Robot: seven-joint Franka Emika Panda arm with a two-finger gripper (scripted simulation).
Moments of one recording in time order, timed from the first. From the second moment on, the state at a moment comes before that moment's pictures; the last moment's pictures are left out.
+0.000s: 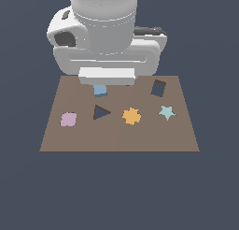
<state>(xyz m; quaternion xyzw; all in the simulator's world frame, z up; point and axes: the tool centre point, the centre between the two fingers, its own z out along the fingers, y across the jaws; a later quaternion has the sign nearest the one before) -0.002 -0.023 0.161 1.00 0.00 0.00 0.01</state>
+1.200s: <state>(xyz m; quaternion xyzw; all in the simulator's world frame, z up) -0.066 -0.059 0.079 1.00 0.07 0.00 0.00</state>
